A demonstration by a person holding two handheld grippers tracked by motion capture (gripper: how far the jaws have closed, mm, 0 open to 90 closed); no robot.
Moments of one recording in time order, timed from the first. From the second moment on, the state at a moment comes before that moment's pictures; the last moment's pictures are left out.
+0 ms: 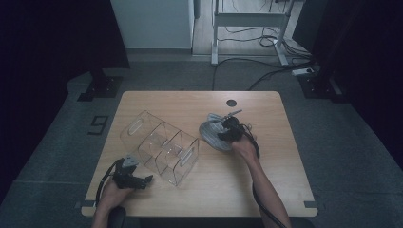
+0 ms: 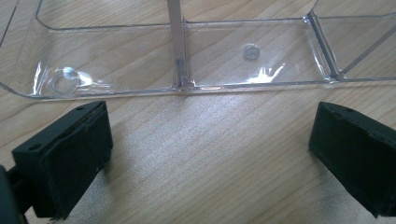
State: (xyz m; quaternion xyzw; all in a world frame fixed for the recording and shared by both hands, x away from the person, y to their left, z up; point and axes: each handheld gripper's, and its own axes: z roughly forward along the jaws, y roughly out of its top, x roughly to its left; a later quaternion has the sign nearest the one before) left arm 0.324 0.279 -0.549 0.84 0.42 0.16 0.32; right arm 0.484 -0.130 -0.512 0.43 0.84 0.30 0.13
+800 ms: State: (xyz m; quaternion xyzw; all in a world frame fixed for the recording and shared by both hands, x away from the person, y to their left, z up) left arm 0.324 0.279 -0.549 0.84 0.42 0.16 0.32; right arm 0.457 -0.133 -0.437 0.40 0.85 0.32 0.15
